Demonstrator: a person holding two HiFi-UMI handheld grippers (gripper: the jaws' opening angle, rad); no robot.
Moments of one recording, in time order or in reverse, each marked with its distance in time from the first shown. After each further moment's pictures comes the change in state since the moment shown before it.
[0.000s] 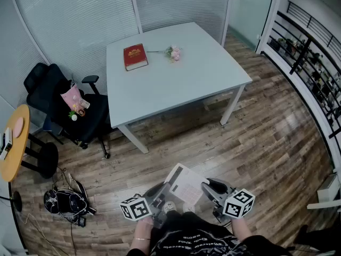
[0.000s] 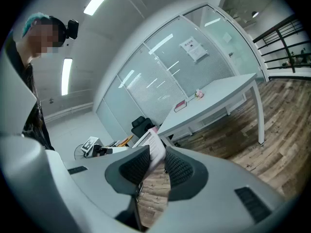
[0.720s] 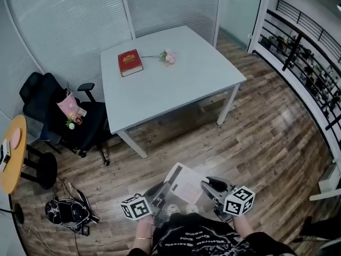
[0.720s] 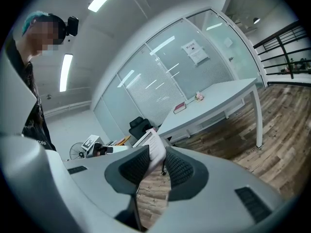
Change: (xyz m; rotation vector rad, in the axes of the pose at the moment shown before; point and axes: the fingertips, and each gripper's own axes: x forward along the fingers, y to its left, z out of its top) left arm -0.012 0.007 0.012 0.002 0.033 -0.038; right arm 0.012 0.017 -0.001 -0.020 -0.015 -0.047
